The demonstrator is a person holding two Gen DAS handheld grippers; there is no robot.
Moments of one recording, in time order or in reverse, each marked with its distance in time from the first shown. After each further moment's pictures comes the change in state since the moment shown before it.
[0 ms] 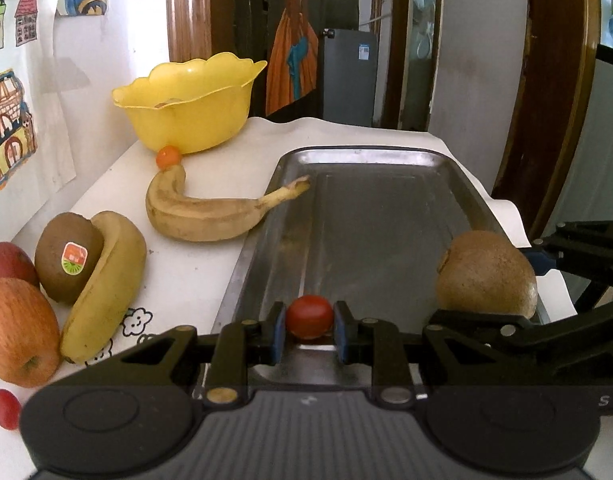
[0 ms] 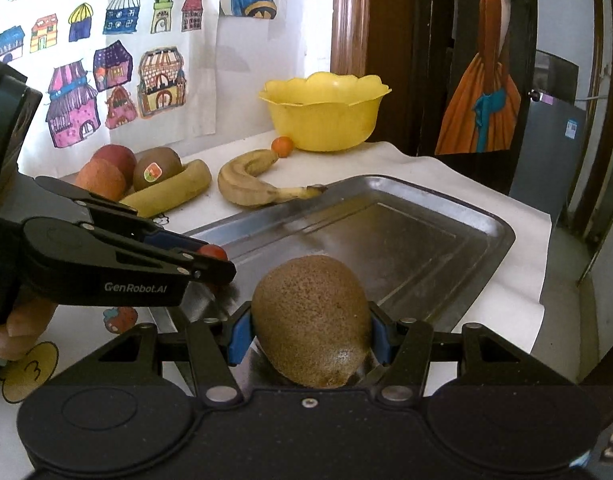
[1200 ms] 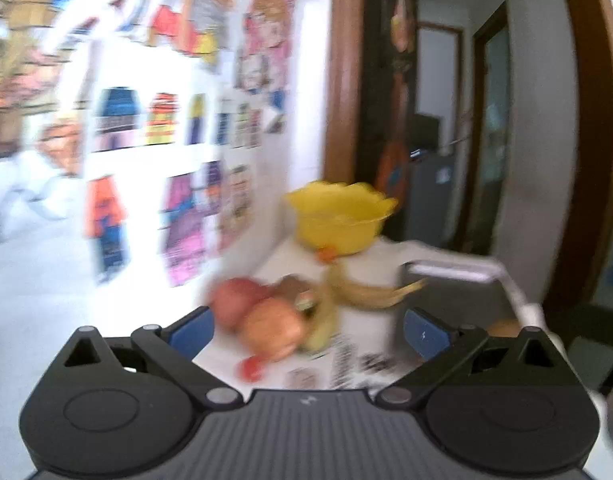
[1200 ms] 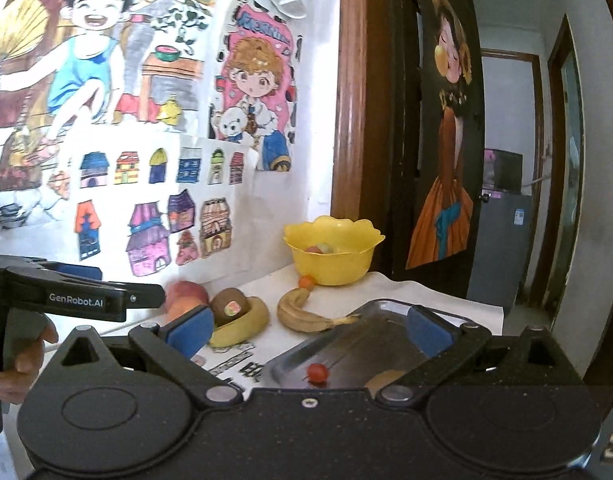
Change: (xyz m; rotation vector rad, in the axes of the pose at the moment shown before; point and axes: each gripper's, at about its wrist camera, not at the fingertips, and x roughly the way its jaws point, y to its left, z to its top) left arm -0.204 0.083 -0.059 -0.173 -0.324 0.246; right arm -0.160 0.130 0.010 0.040 -0.359 -0.145
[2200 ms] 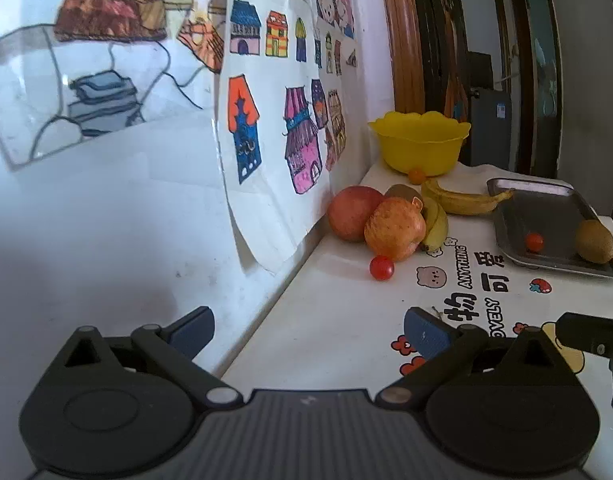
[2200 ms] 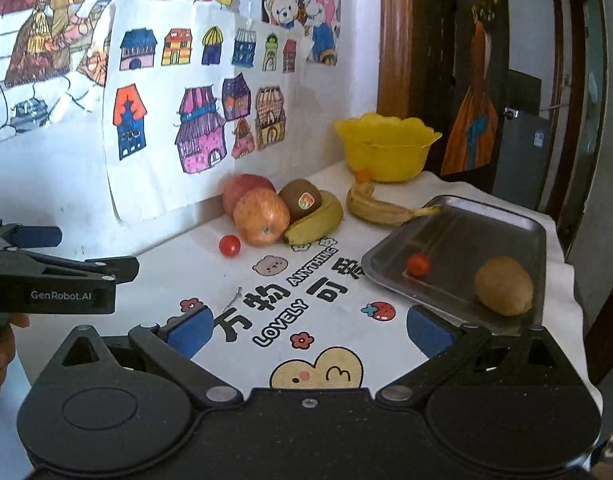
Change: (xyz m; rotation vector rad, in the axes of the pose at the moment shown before) left arm -0.014 0.061 -0.050 0.072 0.146 0.161; right arm 0.047 0.099 -0.044 0.022 0.282 0.025
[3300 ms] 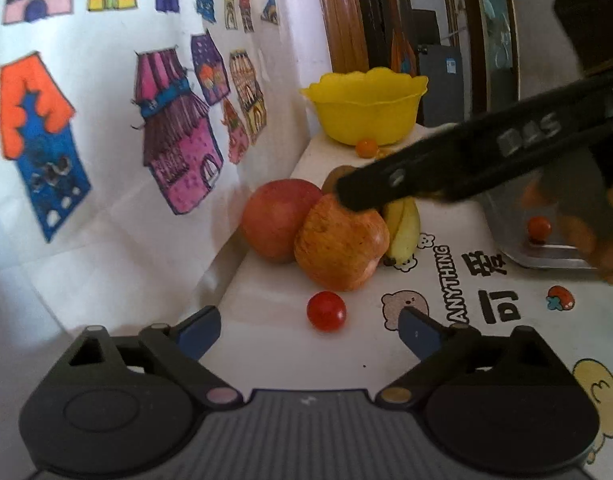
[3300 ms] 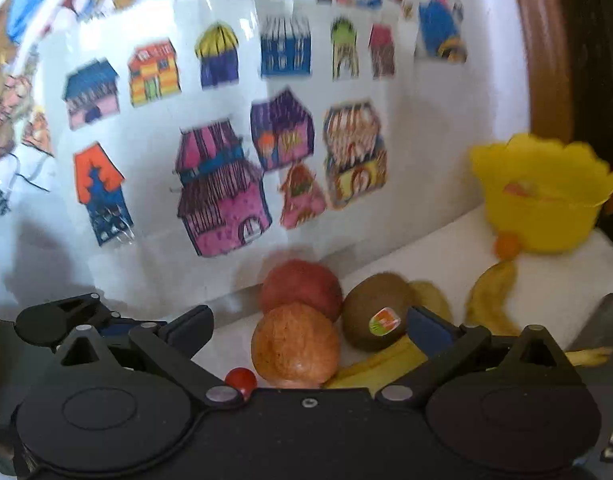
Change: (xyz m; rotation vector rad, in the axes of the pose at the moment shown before) left arm 0.111 -0.044 0.036 0.152 0.084 -0.132; right arm 0.189 -0.047 0.112 -0.086 0.017 0.519
